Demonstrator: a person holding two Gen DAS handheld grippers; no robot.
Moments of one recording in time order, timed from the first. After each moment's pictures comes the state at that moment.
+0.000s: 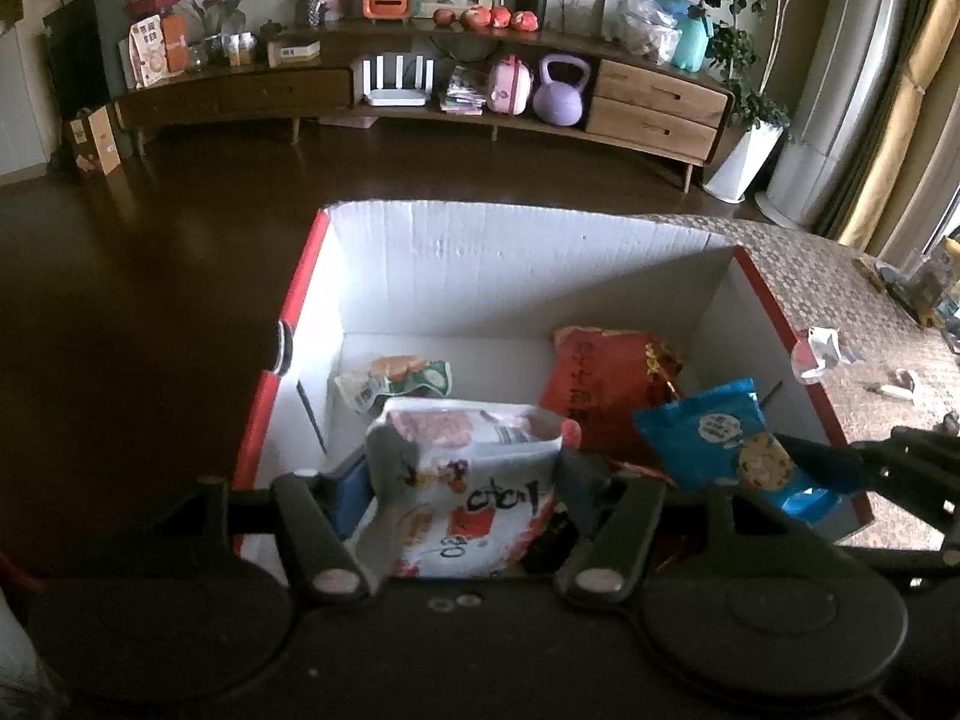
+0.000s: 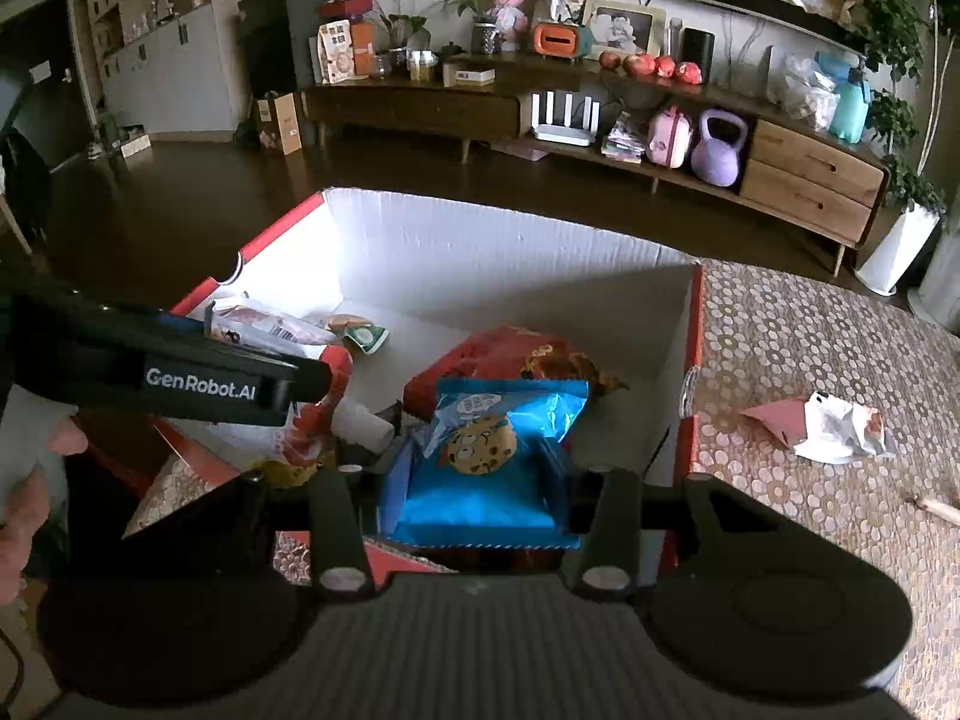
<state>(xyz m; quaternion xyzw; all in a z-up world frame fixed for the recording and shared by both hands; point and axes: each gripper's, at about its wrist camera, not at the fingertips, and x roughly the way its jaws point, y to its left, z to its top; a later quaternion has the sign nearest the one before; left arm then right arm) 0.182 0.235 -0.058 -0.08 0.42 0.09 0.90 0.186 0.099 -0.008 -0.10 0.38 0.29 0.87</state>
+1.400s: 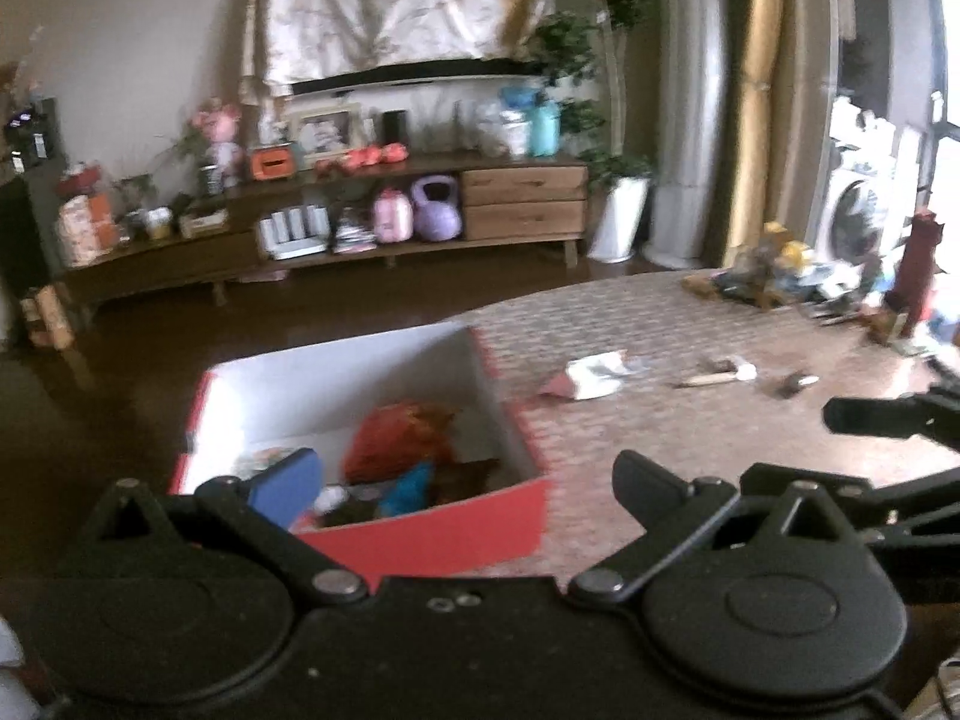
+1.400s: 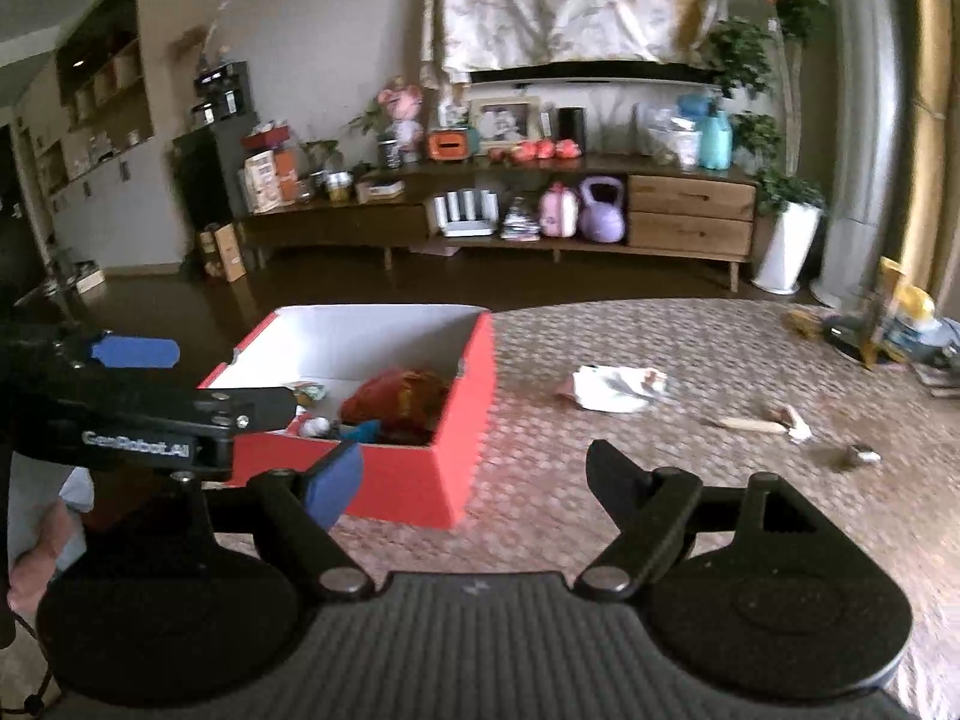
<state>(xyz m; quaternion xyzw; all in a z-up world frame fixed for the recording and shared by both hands) 0.081 0.080 0.029 0.01 0.30 0.00 0.95 0.067 -0.086 0.089 -0.01 0.31 0.22 0.92</state>
